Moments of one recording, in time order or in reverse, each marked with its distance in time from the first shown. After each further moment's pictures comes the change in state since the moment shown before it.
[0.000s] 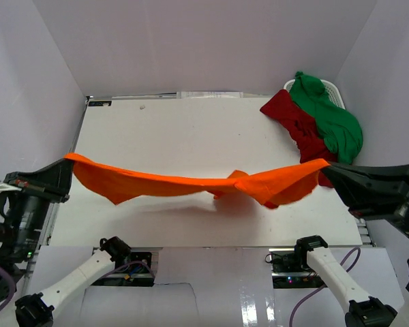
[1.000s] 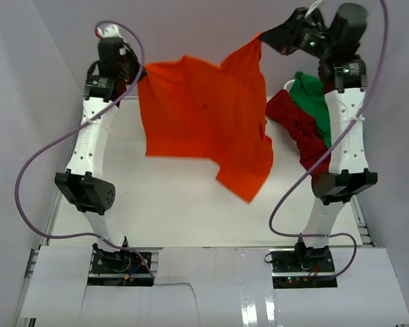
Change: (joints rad) left arm 0.476 1.295 0.530 0.135 0.435 0.018; right arm -0.071 1.218 0.671 0.121 -0.049 0.167
